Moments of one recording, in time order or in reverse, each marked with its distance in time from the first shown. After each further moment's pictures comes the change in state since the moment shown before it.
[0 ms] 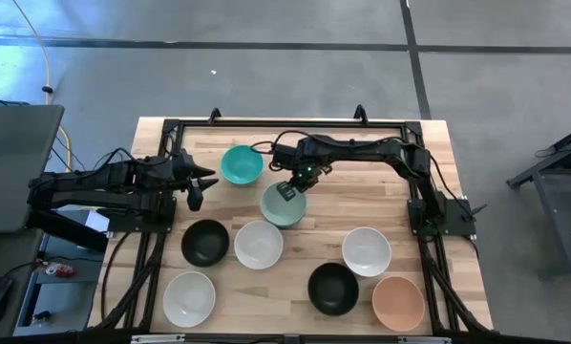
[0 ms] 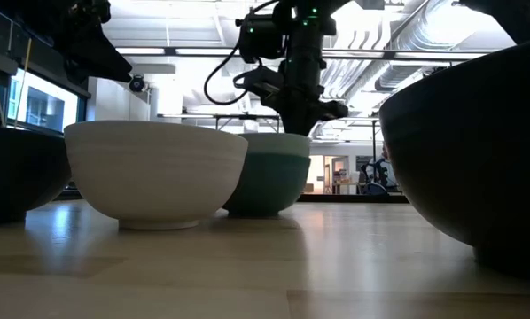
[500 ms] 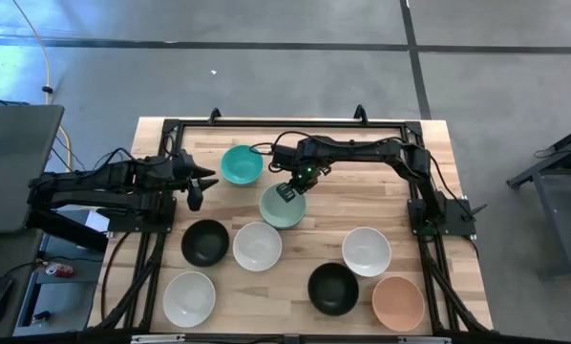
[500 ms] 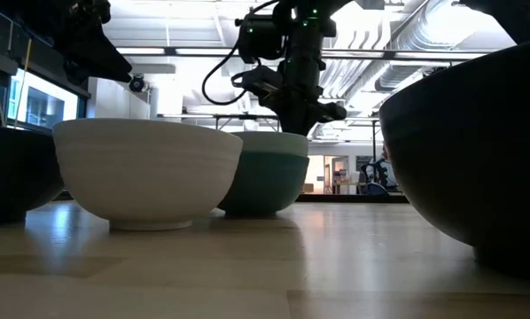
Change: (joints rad) left arm 0.000 0.000 0.000 0.000 0.005 -0.019; right arm 0.001 -0.001 -0.005 0.009 -0.013 -0.019
